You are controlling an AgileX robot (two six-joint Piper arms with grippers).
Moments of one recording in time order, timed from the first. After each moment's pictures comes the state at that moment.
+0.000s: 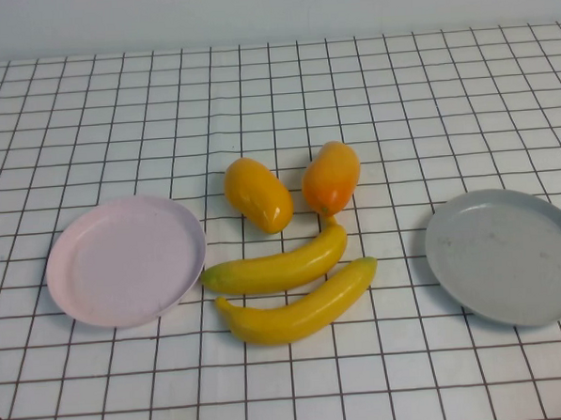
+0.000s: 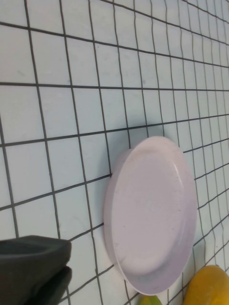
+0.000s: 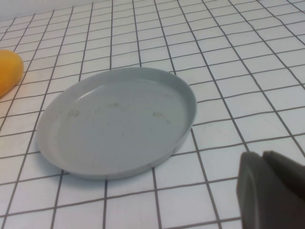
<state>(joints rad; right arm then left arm) -0.03 -0.01 0.03 0.11 0.35 0.08 -0.20 -0.01 0.02 0.11 0.38 -0.06</state>
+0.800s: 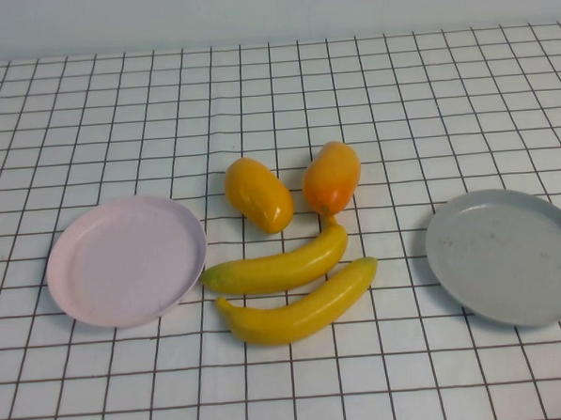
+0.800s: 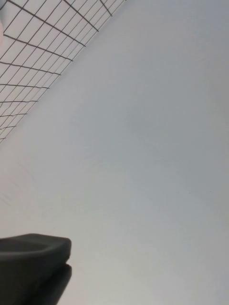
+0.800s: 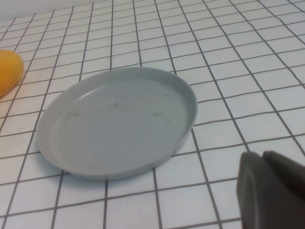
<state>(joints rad) -0.03 -0.01 0.03 0.11 0.35 0.08 -0.20 -0.01 0.02 -0.62 -0.28 -0.19</state>
